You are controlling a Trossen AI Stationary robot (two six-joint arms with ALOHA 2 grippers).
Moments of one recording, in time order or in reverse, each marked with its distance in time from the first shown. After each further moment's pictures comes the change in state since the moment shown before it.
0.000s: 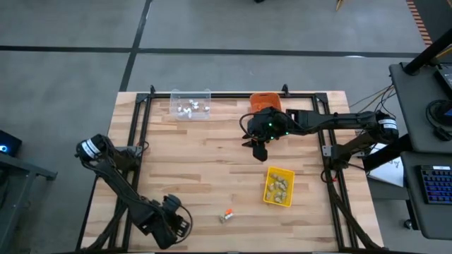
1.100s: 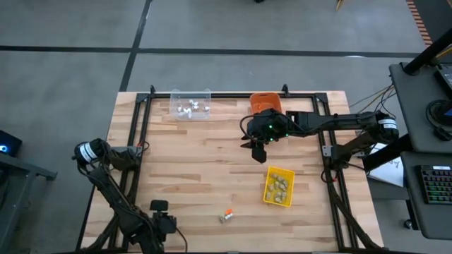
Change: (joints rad) left arm -0.137 0.030 -0.003 0.012 0.017 0.942; right arm 0.024 0.001 0.000 0.020 0.023 0.034
